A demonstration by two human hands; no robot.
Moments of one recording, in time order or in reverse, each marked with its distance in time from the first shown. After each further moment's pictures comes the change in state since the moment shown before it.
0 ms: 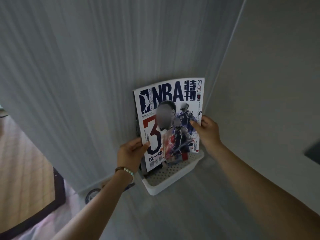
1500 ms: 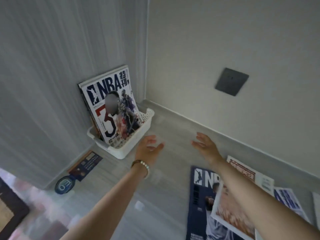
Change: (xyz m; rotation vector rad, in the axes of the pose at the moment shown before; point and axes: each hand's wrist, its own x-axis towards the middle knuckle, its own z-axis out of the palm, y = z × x) left_hand -0.117 -0.040 0.076 0.178 -0.540 -0.236; right_hand -0.226 0.056 -0.117 -0.005 0.315 0.515
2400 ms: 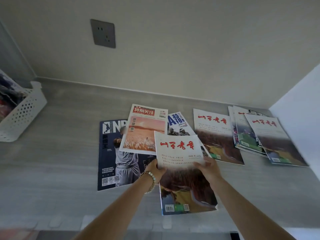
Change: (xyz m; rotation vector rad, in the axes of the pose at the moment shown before) left_hand -0.278 -0.109 0.235 0.518 -0.800 -0.177; right_hand -0.298 0.228 -0.268 -0.018 0.658 0.478
